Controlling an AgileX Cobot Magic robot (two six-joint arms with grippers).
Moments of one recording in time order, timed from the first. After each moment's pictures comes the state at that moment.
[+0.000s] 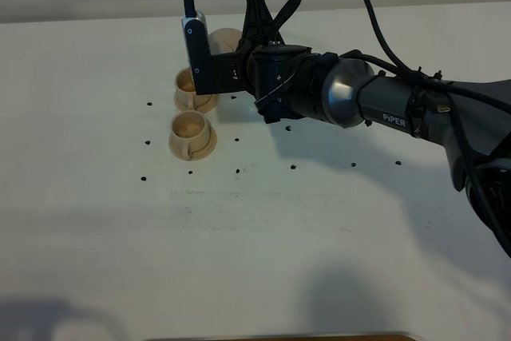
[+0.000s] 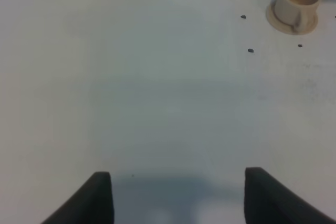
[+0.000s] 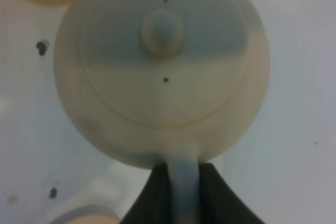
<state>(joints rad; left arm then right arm) 0.01 0.00 -0.46 0.02 1.06 -0.05 0.69 2.24 -1.66 -1.19 0.50 -0.11</state>
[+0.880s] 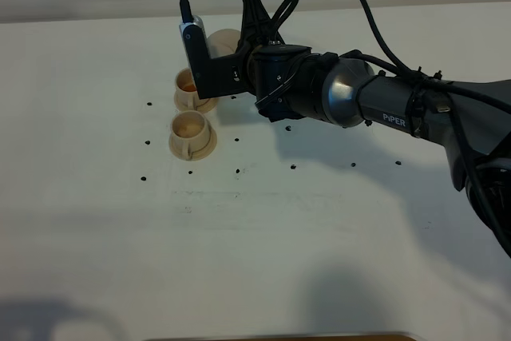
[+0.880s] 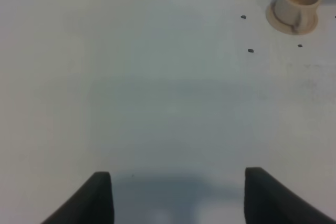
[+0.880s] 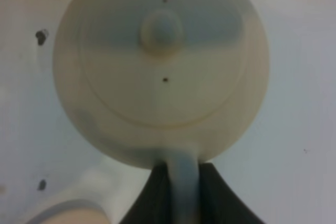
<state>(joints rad) 0.01 0.00 -0.46 0.02 1.06 -0.05 0.69 2.24 -1.66 -1.20 0.50 -0.17</state>
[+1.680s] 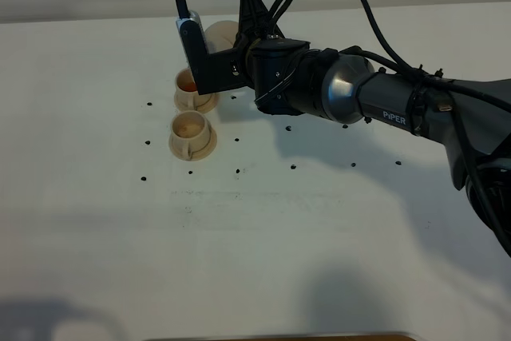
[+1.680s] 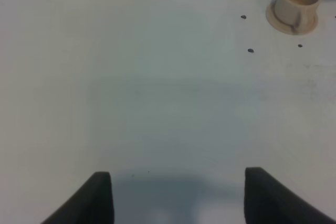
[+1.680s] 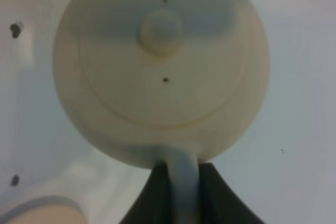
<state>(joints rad) 0.01 0.00 -0.46 0.02 1.06 -0.05 0.69 2.24 -1.68 -1.23 0.51 -0.19</state>
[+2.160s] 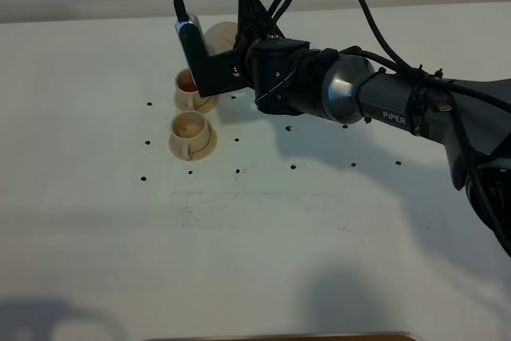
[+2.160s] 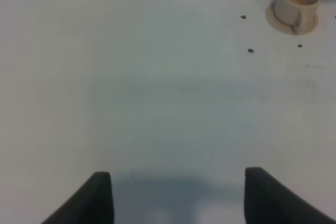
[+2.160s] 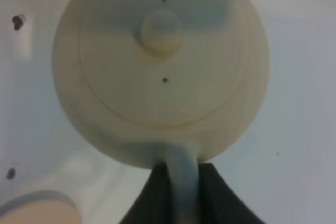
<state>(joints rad) 0.01 0.00 -0.46 0.02 1.06 -0.05 0.69 2.24 -1.68 -1.23 0.51 -0.23</state>
